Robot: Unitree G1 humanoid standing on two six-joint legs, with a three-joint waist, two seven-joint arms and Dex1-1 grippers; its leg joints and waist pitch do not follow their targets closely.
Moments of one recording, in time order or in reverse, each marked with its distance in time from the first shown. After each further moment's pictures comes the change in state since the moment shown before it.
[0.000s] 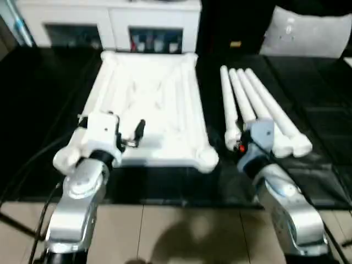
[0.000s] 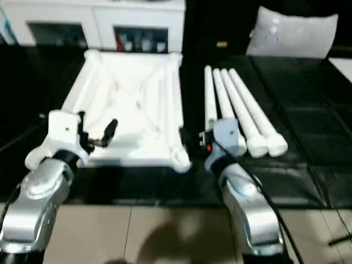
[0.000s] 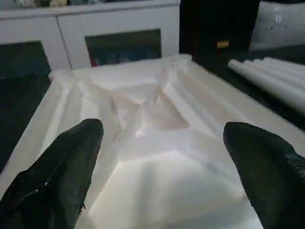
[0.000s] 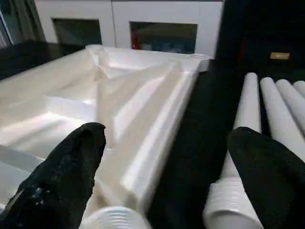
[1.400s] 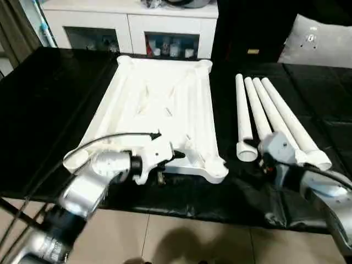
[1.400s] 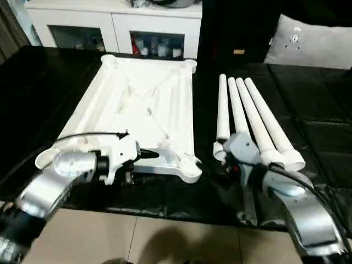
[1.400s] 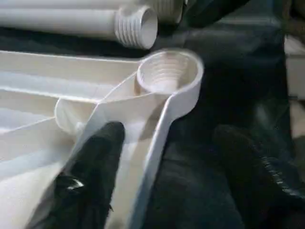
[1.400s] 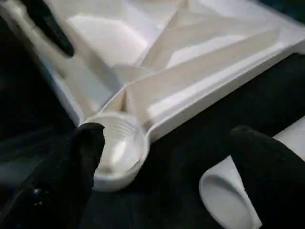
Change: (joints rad) left arm -0.328 0.297 -0.401 0.447 -0.004 -0.185 -0.853; right arm 0.045 -0.452 0.001 0.030 0.050 -0.006 0.512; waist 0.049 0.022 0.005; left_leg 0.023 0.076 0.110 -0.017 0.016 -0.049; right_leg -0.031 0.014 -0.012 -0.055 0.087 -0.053
